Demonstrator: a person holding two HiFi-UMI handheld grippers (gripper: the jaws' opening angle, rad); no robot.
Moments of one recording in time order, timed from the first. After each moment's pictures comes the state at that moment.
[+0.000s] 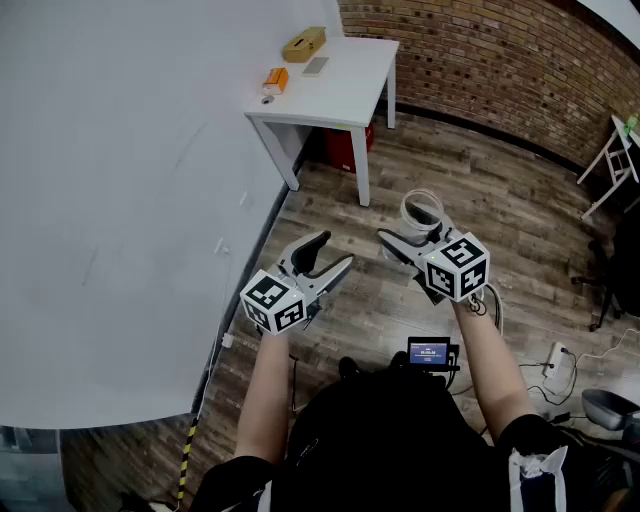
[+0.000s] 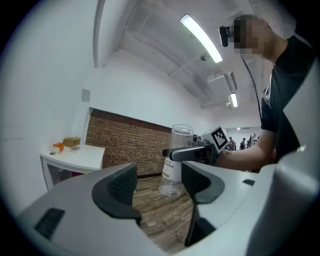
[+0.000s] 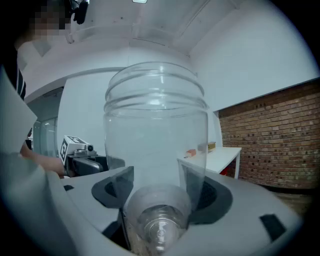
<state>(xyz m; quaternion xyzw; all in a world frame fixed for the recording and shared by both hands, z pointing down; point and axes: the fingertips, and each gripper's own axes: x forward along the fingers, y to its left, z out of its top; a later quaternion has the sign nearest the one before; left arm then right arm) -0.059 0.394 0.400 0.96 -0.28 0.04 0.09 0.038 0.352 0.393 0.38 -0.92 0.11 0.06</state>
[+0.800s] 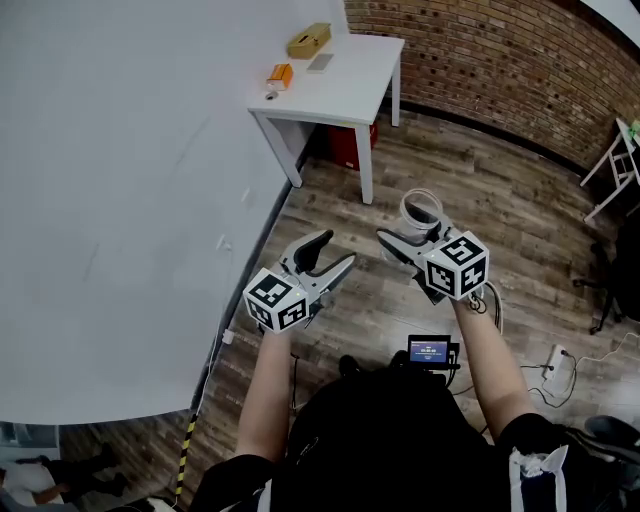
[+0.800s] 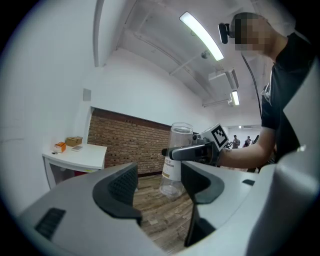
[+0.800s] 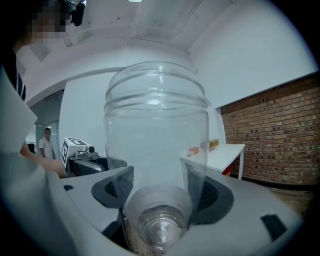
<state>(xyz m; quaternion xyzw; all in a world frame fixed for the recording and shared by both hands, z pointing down) -0.064 0.390 0.408 0.95 -0.29 0.05 0.09 0.026 0.347 0.401 0.36 -0.92 0.12 0.06</state>
